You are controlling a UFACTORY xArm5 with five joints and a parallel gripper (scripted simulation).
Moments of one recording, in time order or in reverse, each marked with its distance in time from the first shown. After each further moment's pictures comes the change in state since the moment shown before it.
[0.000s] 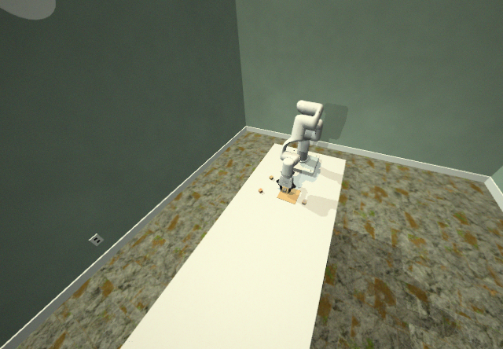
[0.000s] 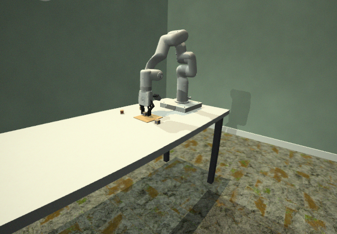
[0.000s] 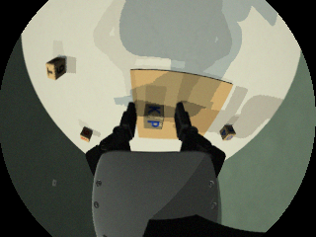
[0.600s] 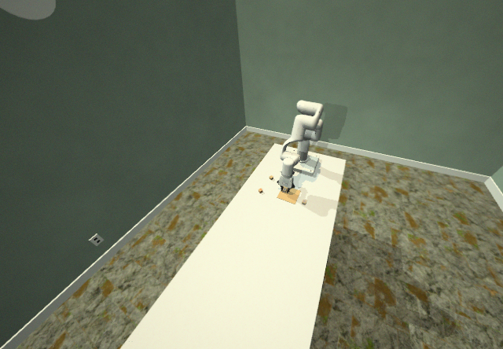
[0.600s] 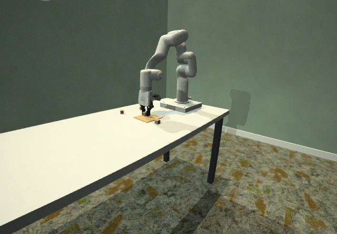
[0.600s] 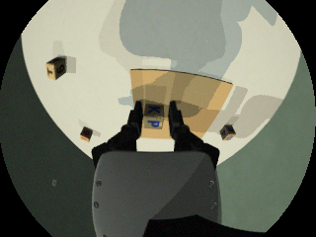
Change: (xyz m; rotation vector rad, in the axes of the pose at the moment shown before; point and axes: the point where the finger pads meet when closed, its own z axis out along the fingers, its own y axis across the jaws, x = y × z) arm 0.000 0.000 0.000 0.000 0.000 0.000
